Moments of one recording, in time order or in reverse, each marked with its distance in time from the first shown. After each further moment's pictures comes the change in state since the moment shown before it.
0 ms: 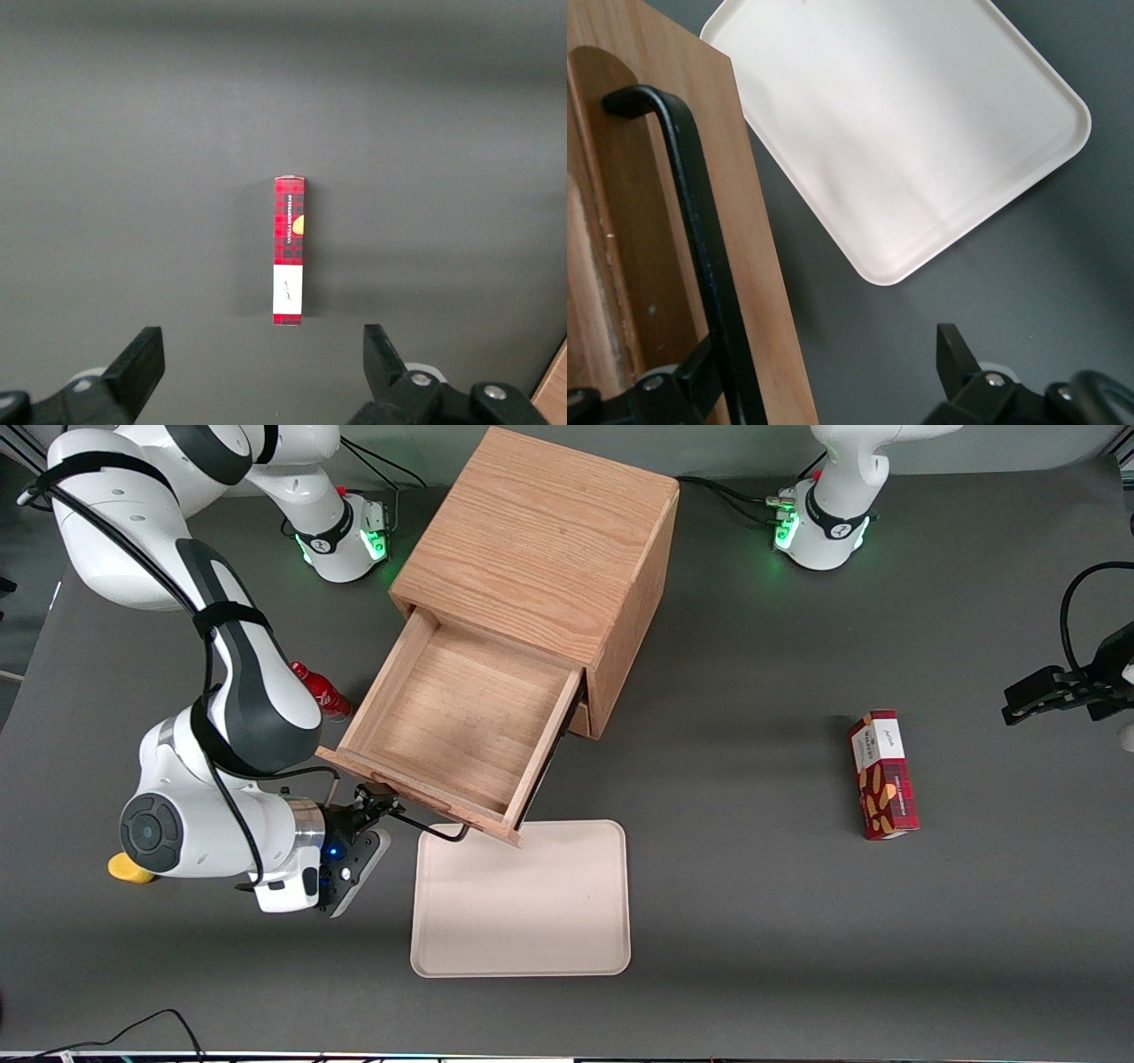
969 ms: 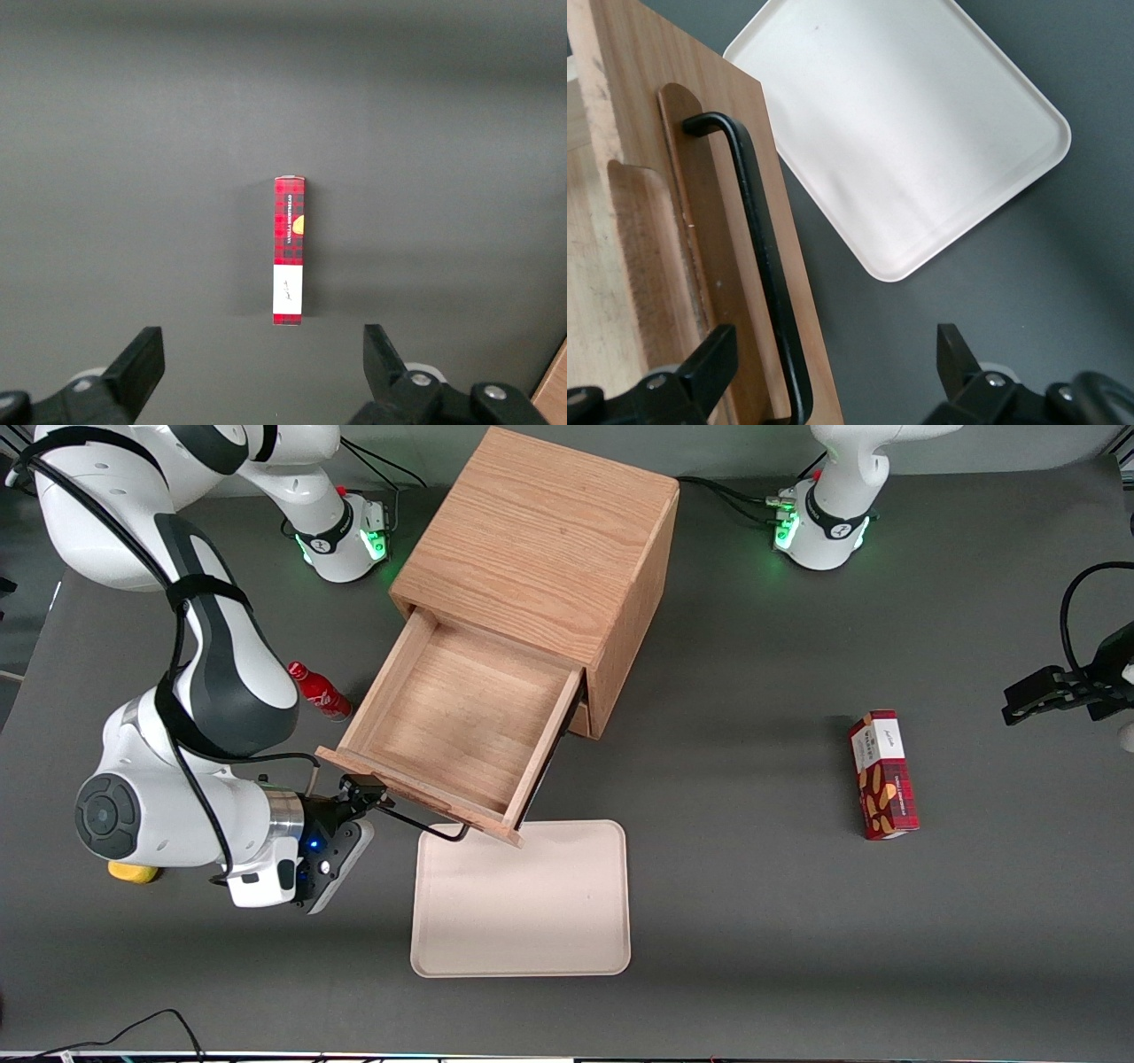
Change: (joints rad) arm -0.002 -0.034 0.000 0.040 0.026 -0.048 0.009
